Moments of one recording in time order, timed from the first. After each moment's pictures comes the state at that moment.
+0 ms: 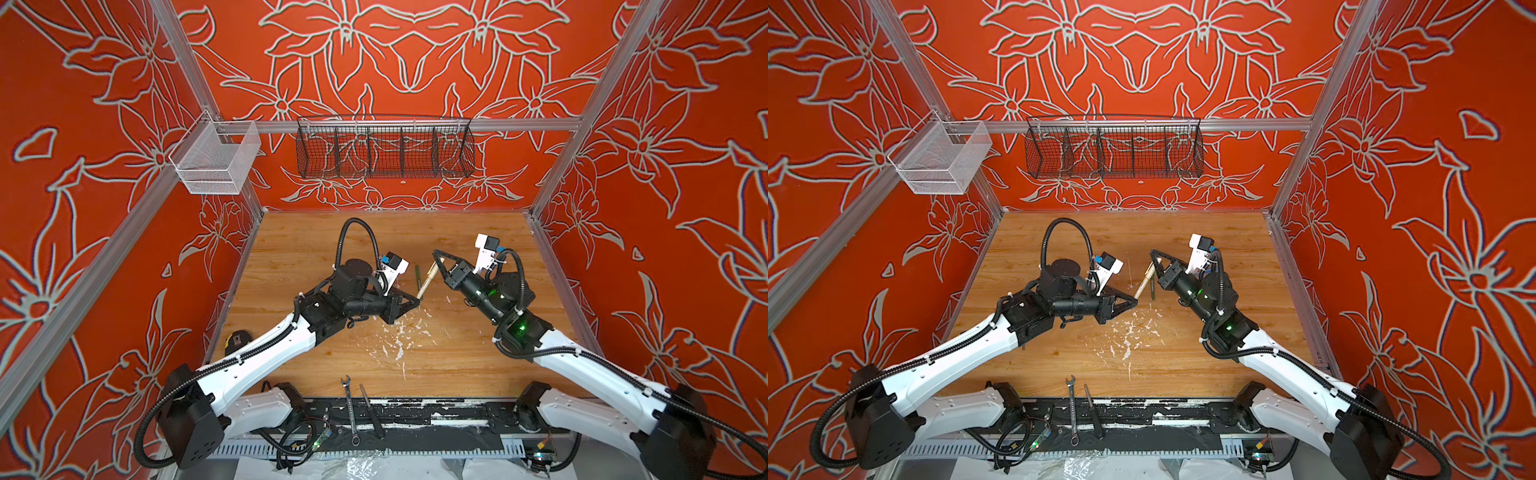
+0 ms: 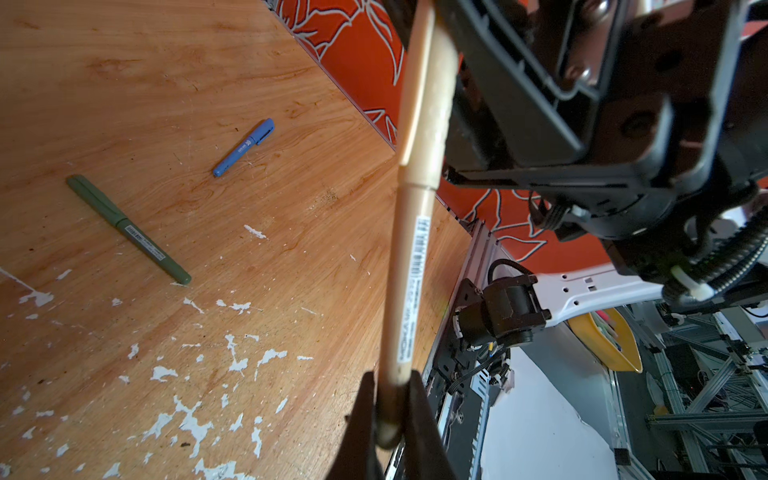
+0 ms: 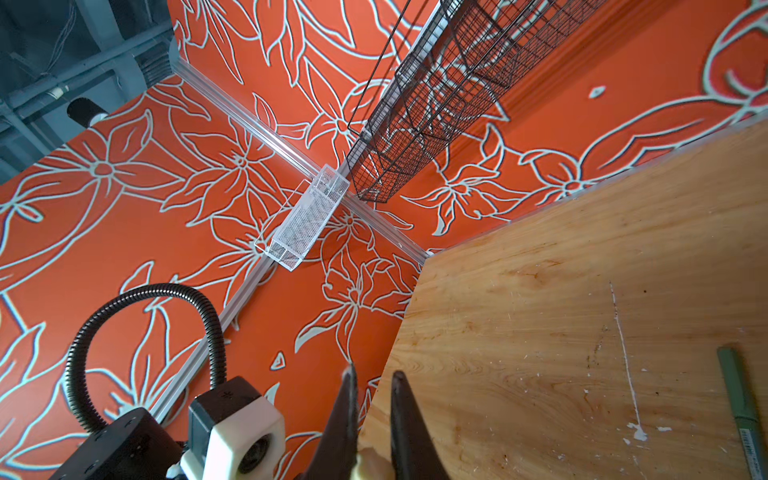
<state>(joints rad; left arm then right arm) -0.68 1.16 0.92 -0.16 0.51 -0.43 0.69 1.00 0.64 0.46 0.00 0.95</state>
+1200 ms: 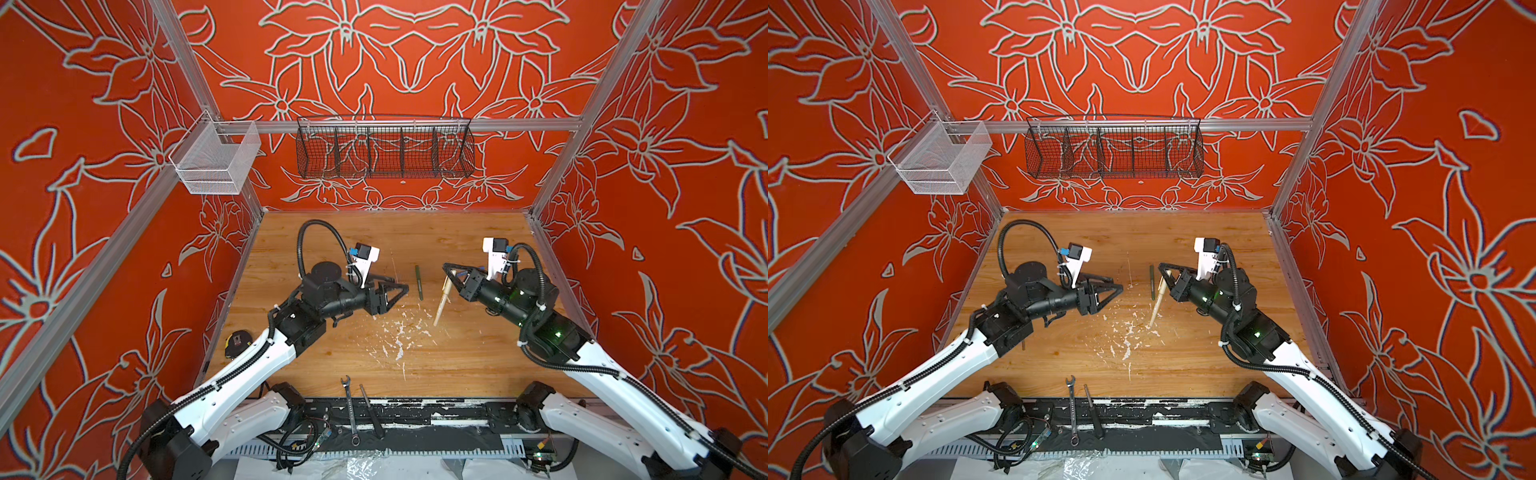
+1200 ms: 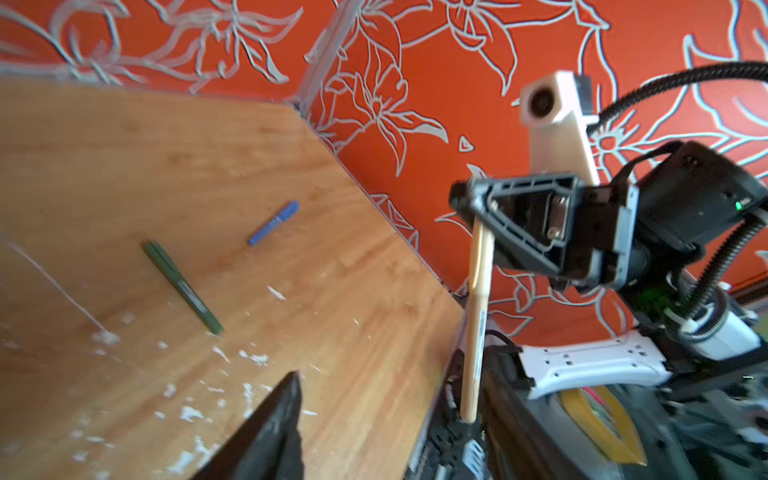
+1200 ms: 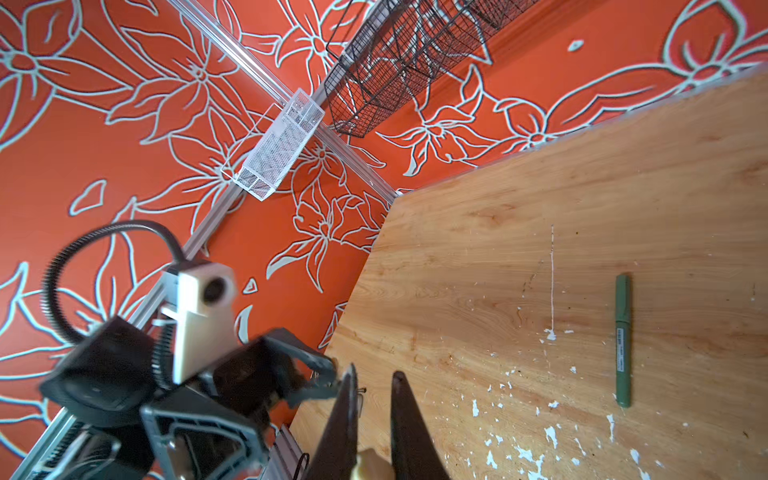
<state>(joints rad) -0.59 0.99 0.74 0.00 0.54 -0.58 0.63 0.83 0.79 -0.05 -0.17 0.81</state>
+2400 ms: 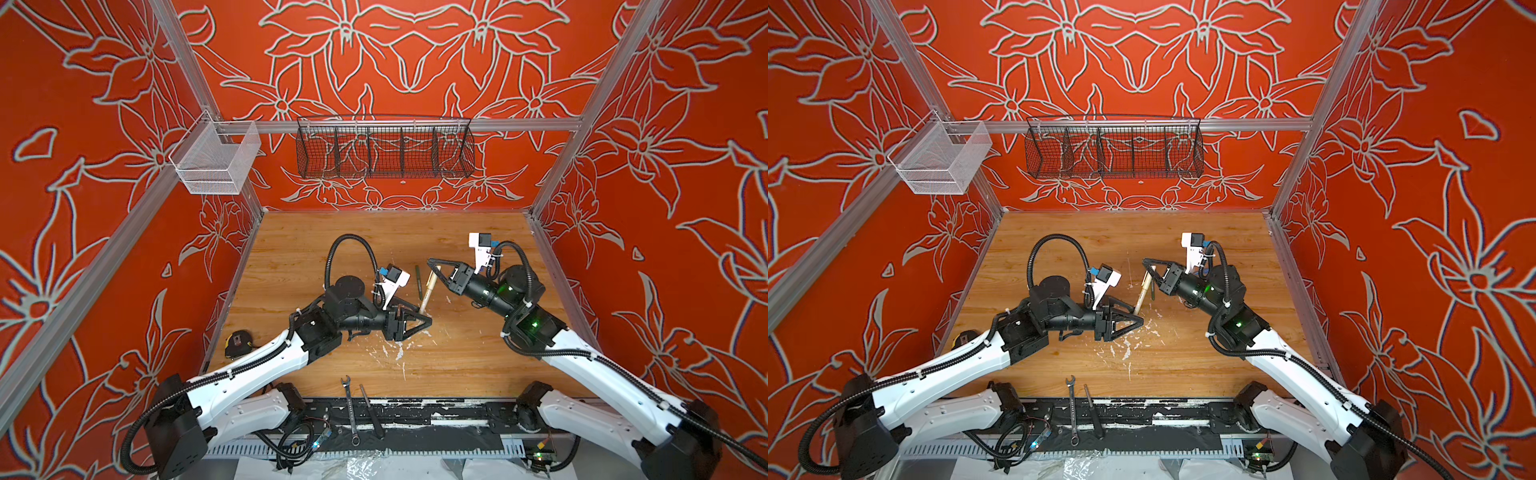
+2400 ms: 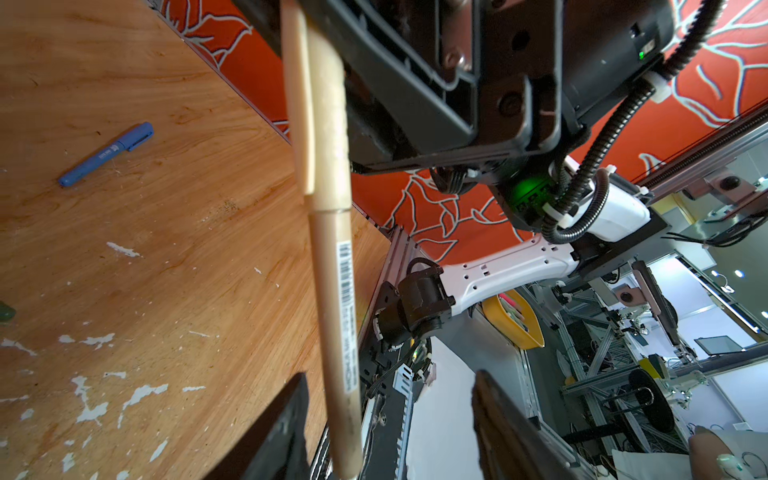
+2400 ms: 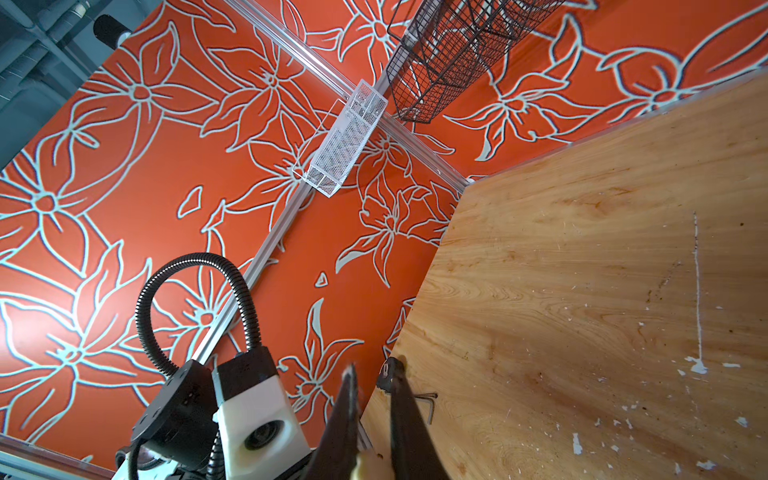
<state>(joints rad) -0.78 1.05 0.76 0.08 0.63 -0.60 0.62 0.96 0.73 0.27 -0.32 0.97</state>
